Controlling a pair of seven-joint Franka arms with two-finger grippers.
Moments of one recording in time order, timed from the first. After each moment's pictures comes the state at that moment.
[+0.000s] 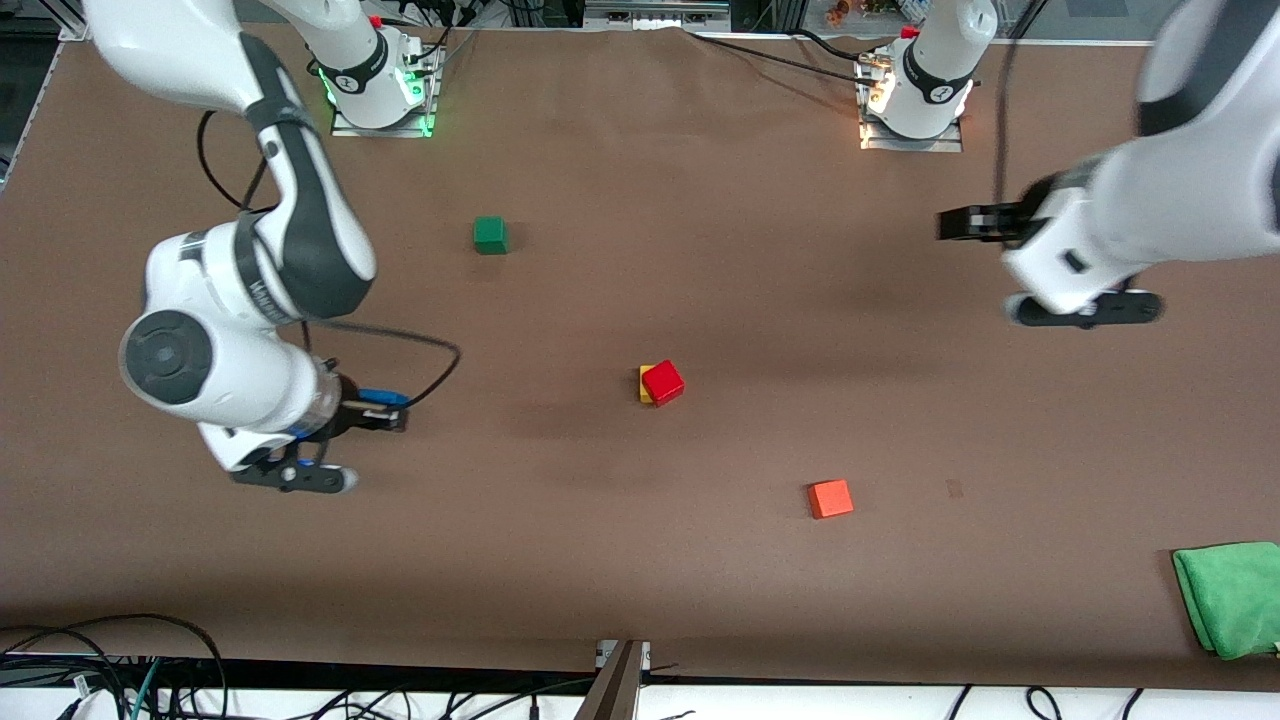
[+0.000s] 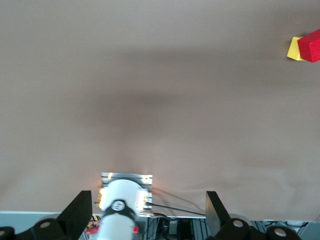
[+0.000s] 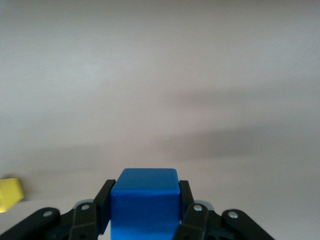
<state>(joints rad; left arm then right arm) -0.08 0.40 -0.09 -1.02 -0.07 1.00 -0.22 0.30 0.65 0.03 -1.16 0.03 1.76 0.44</state>
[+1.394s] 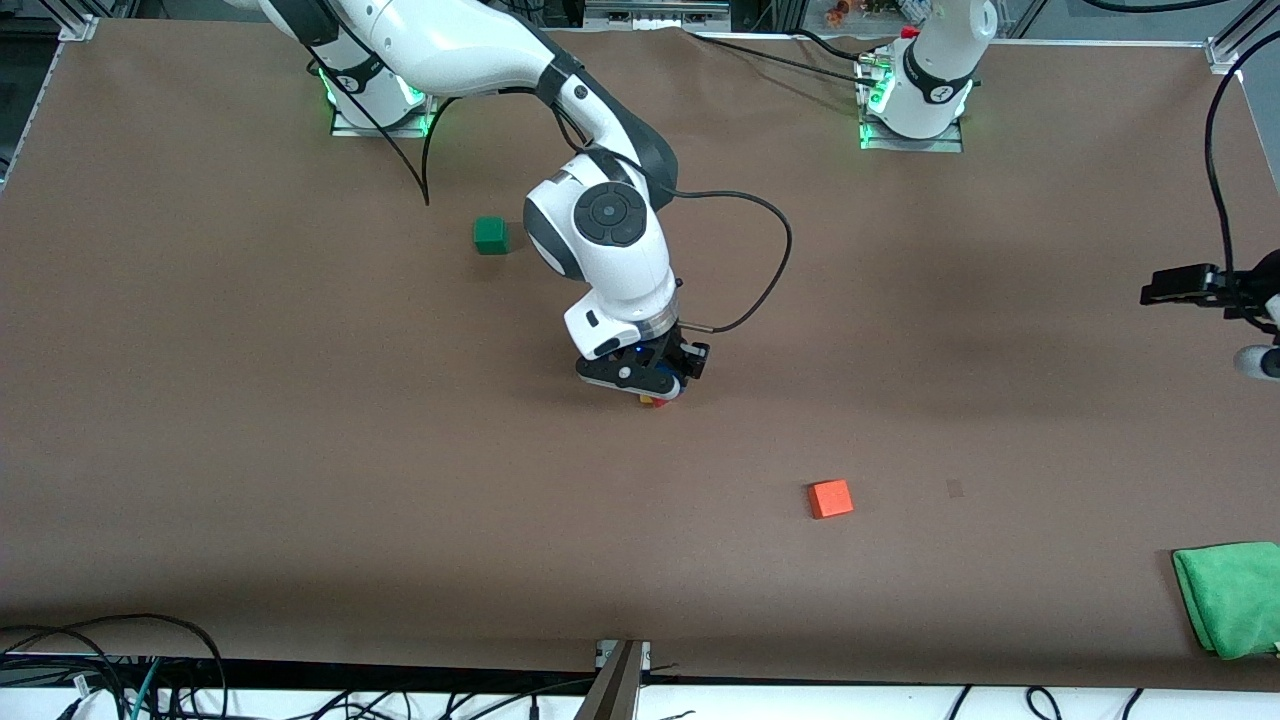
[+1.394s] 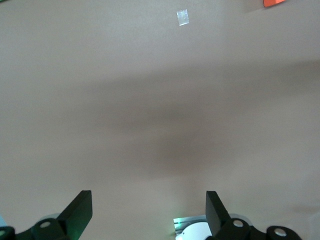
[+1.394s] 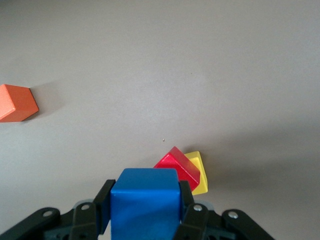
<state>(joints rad) 0.17 0.39 -0.08 -1.19 0.07 1.28 0.26 0.74 0.85 0.01 -1.09 -0.01 2.18 1.03</state>
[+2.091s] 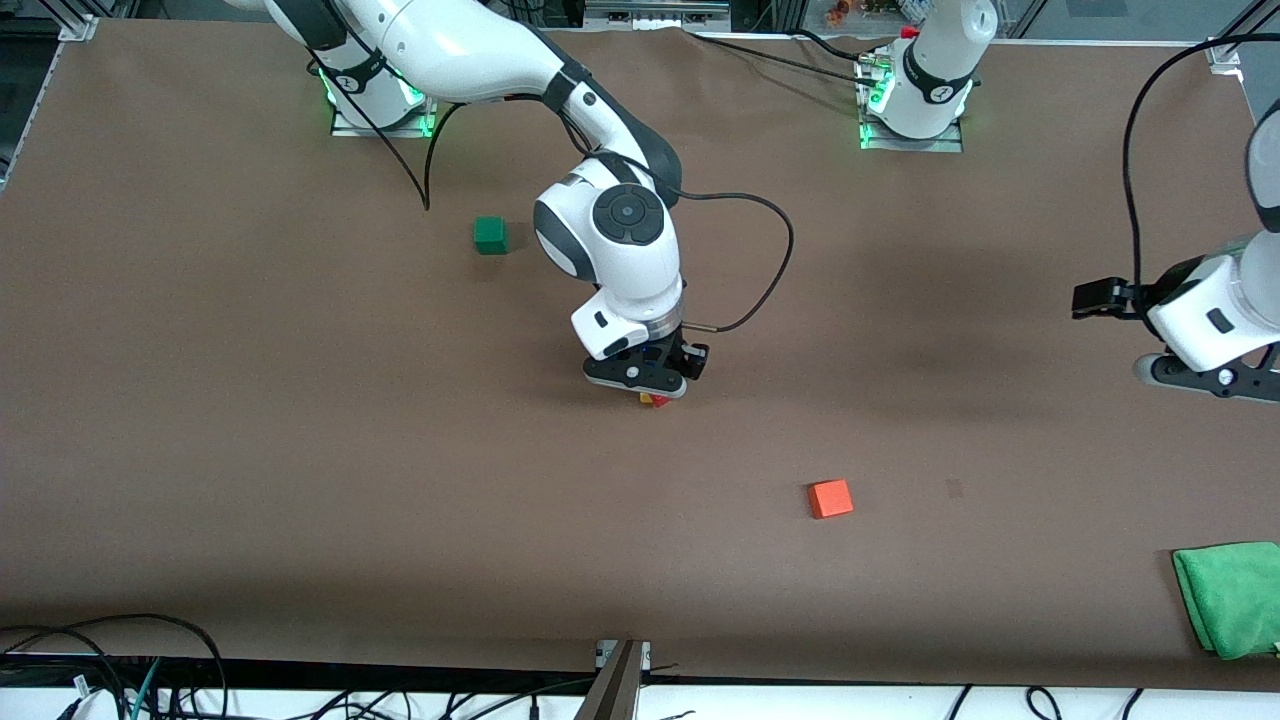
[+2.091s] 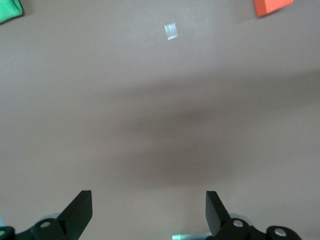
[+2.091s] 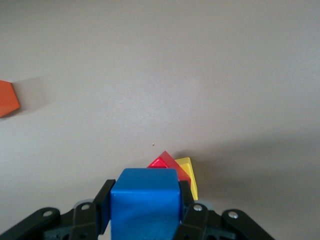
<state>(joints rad) -0.05 0.31 0.05 -1.37 0.07 1.45 0.16 0.75 0.88 0.01 -1.09 -0.08 2.17 1.03</state>
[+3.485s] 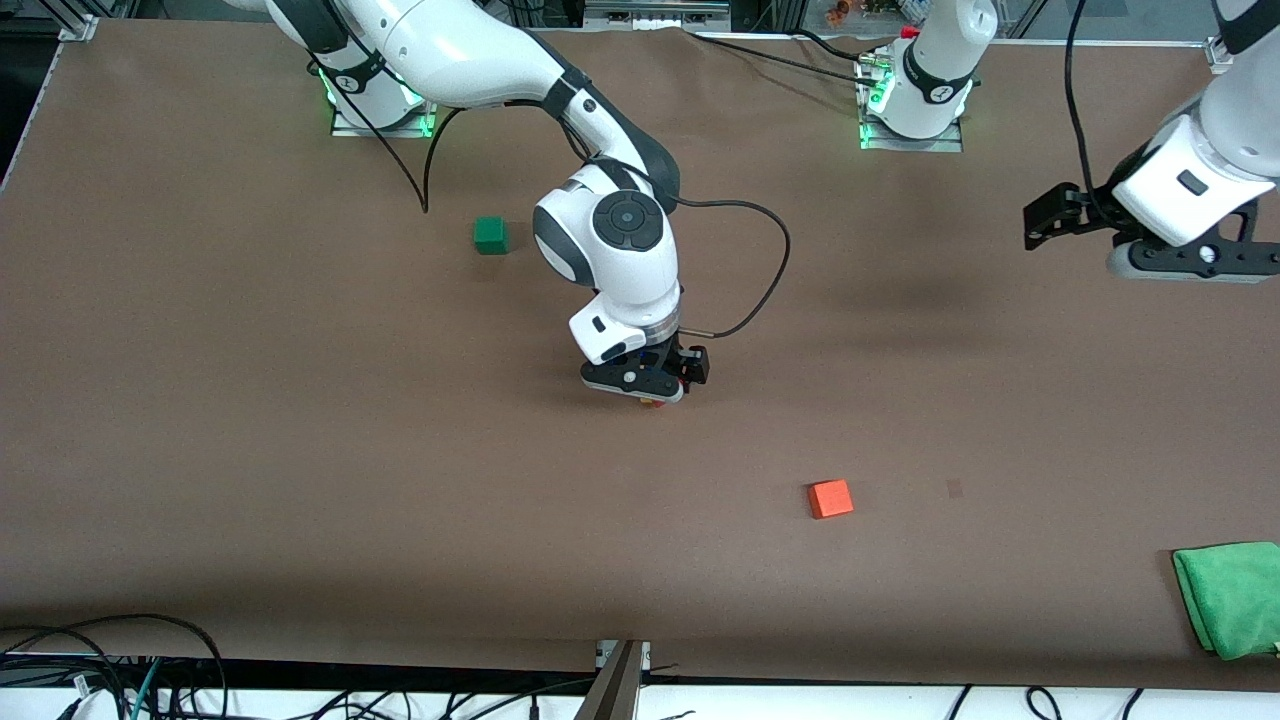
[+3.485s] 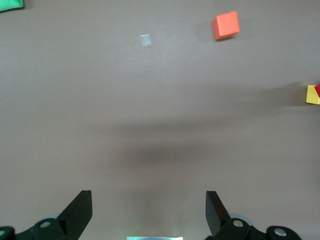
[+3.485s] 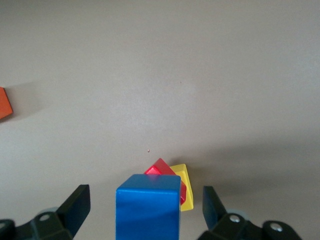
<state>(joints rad) -0.11 0.04 0.02 -1.57 0.01 1.49 -0.08 0.75 0.88 0.00 -1.08 -0.09 2.17 1.03</state>
